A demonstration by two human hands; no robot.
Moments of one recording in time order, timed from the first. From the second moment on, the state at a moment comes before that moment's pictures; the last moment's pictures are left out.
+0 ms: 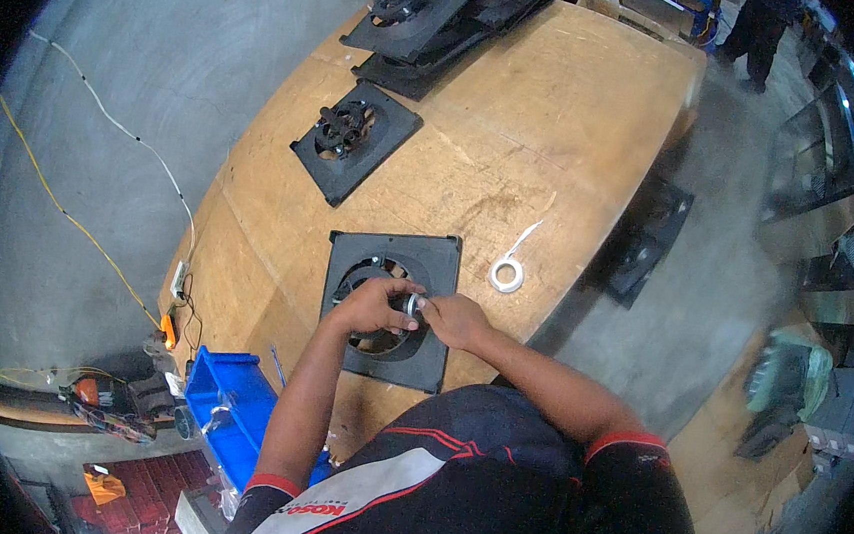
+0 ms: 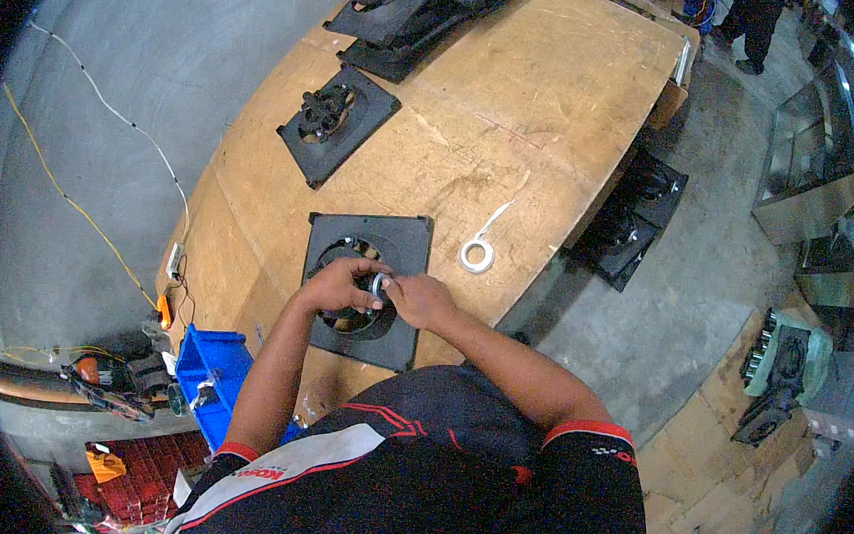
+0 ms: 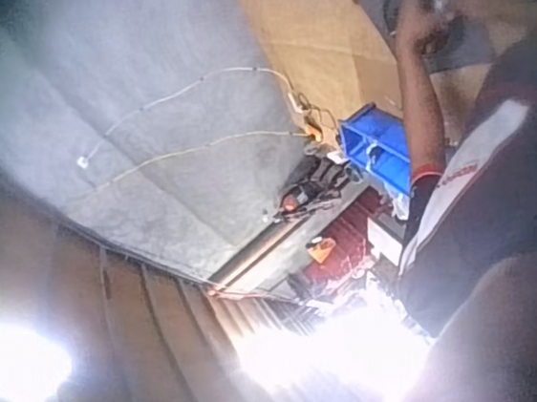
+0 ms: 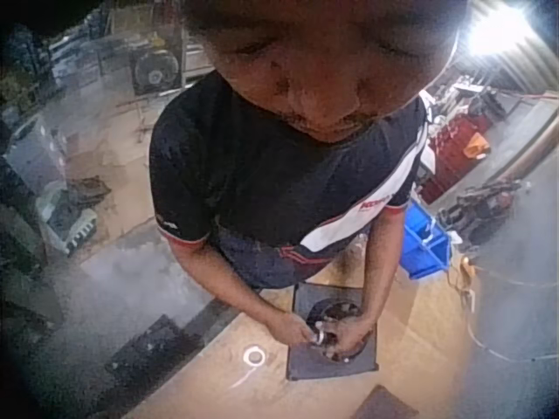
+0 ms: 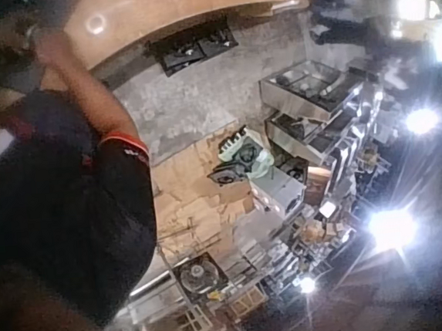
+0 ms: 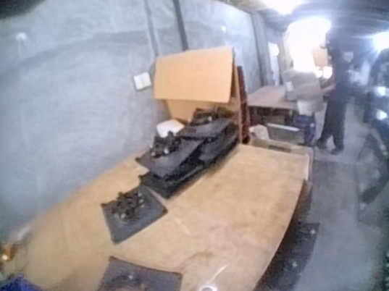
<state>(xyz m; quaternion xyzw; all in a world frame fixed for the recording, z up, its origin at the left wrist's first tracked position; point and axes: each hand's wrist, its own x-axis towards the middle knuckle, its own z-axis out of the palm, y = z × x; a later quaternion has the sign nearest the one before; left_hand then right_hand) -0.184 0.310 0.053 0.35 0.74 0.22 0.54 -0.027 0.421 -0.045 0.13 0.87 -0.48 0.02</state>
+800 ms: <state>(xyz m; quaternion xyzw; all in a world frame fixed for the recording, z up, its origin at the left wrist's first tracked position) -0.191 0.300 0.038 0.38 0.72 0.23 0.53 -0.012 0.410 -0.053 0.09 0.87 -0.44 -0.19</state>
